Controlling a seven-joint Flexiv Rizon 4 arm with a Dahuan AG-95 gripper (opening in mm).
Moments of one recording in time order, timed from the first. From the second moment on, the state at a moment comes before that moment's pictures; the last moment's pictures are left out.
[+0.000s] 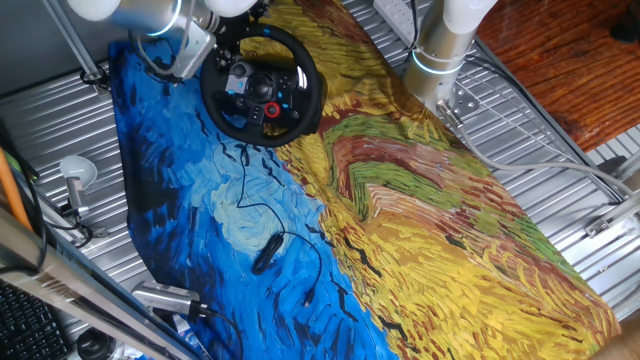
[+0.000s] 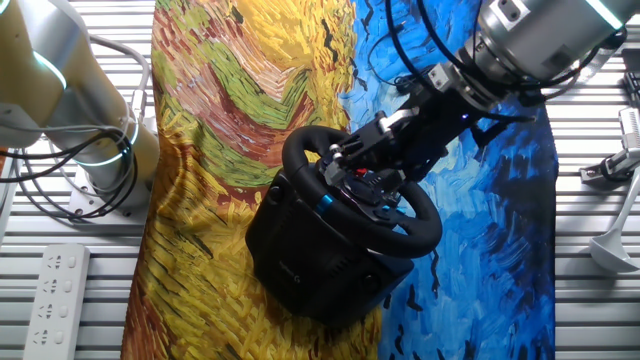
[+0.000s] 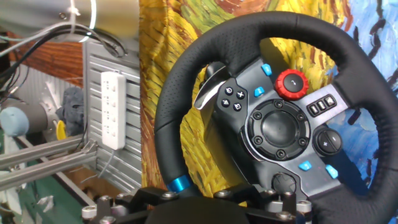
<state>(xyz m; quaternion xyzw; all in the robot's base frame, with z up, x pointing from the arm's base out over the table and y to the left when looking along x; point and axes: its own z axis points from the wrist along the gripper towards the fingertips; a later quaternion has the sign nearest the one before) 0.408 -0.141 0.271 0.74 -0.57 -0.15 0.33</state>
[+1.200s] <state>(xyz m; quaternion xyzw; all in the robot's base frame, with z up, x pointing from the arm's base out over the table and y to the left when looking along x) 0.391 -0.162 0.254 0.71 -0.61 -0.16 0.31</state>
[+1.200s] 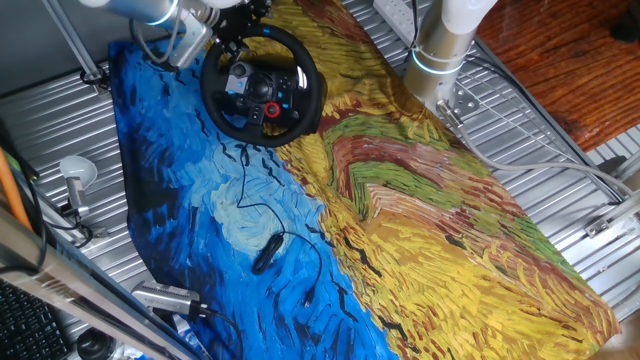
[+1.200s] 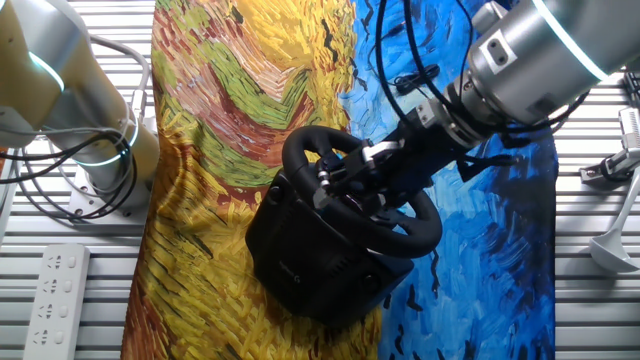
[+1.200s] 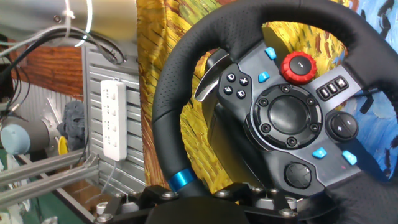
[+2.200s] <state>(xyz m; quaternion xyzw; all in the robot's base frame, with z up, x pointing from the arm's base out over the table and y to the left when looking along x) 0.392 -0.162 0.254 0.72 -0.61 -0.17 0.29</state>
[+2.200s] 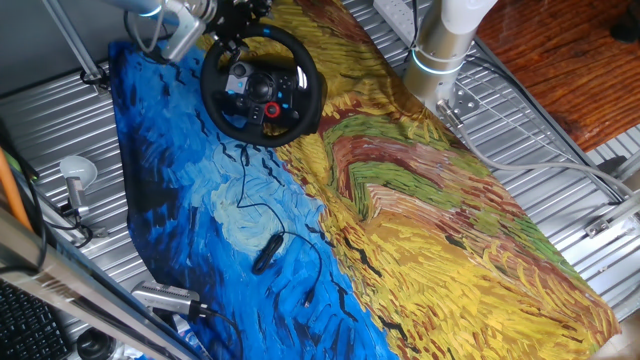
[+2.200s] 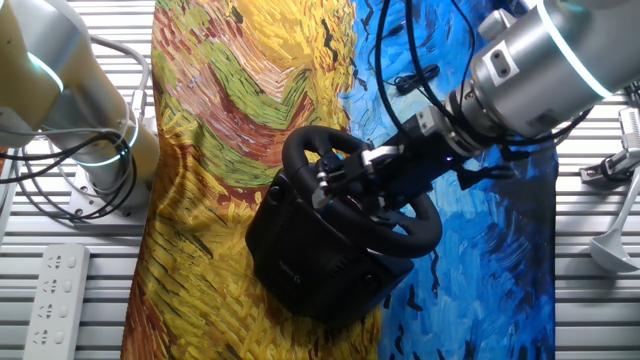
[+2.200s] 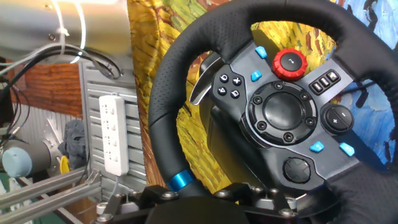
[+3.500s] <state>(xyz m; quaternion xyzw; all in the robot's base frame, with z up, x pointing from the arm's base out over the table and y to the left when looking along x) 0.384 -0.170 0.247 0.77 -0.55 -0.19 0.27</state>
